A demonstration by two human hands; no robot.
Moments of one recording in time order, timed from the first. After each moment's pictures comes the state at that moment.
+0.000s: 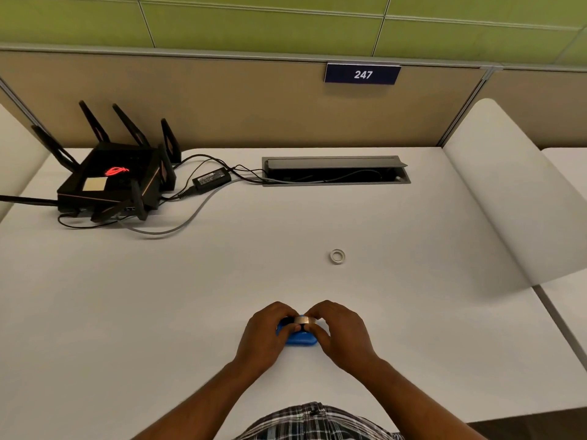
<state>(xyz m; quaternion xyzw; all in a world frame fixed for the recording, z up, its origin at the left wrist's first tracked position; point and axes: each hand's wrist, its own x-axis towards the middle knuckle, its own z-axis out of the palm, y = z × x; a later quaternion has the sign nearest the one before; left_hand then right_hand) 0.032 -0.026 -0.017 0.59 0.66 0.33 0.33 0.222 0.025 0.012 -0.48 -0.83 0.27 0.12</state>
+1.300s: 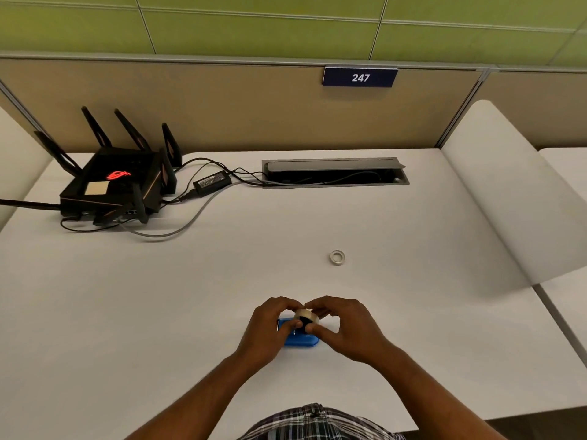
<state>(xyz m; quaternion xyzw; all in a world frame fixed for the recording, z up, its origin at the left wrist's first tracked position) 0.031 -0.019 0.005 0.58 0.65 0.34 0.37 0.231 0.040 0.045 -0.45 -0.81 0.34 0.11</state>
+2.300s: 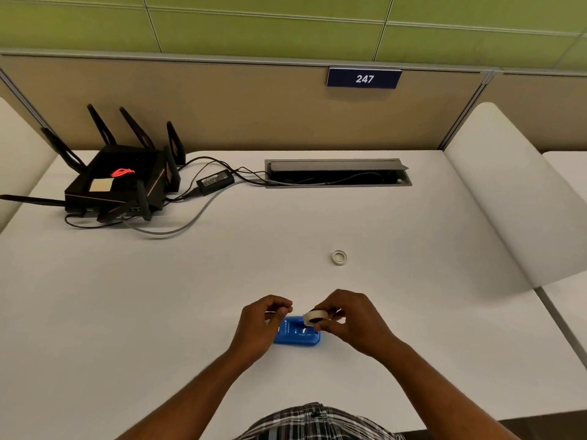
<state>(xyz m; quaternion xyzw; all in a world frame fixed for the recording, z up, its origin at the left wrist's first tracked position) 0.020 -0.021 0.000 0.46 0.68 0.38 0.41 0.240 0.053 0.042 -0.43 -0.82 0.35 0.11</state>
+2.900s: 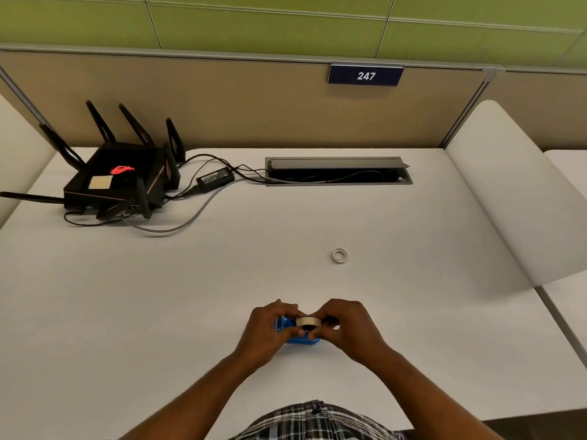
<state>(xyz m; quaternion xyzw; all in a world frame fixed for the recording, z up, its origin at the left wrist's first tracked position) 0.026 -0.027 -0.004 0.55 0.64 0.34 0.41 0.233 0.039 0.025 -0.44 -0.80 0.39 0.14</state>
